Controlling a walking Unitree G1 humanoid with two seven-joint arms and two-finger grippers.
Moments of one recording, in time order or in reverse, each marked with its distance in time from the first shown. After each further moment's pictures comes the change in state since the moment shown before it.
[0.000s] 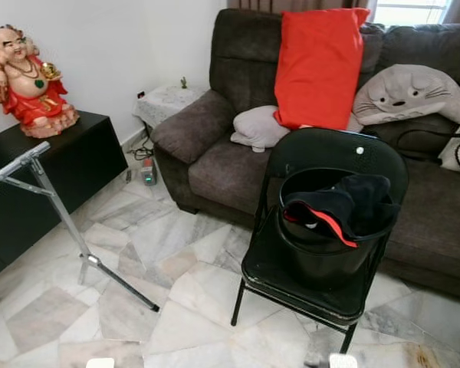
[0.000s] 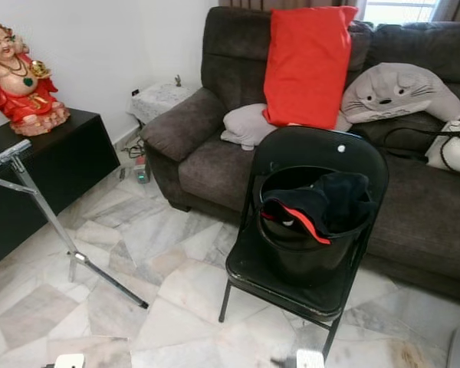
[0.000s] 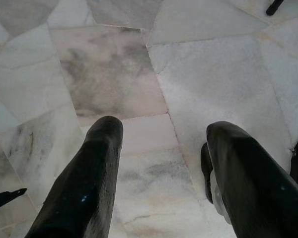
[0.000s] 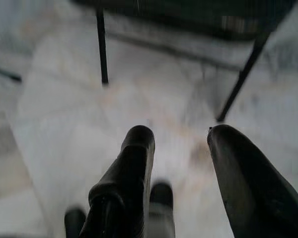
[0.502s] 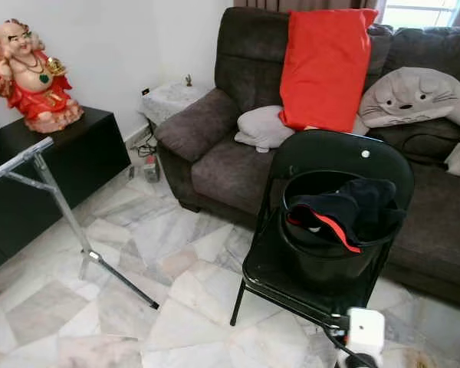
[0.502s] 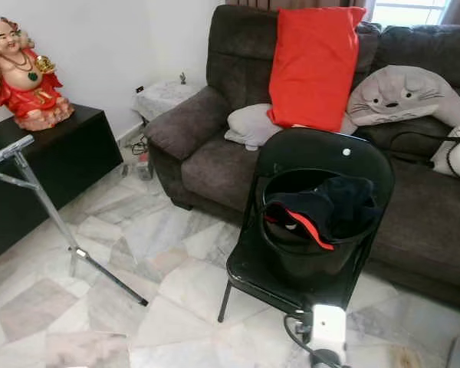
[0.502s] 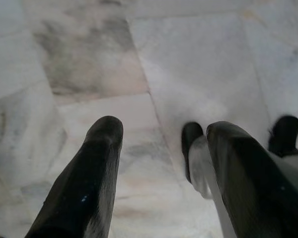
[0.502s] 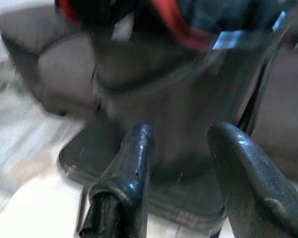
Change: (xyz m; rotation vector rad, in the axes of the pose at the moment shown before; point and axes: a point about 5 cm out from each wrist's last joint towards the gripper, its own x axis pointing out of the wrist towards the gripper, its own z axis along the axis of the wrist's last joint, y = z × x) left arm -0.007 -0.014 -0.029 -0.009 0.051 -0.043; right arm -0.027 -0.028 0.084 -0.032 -0.663 -0.076
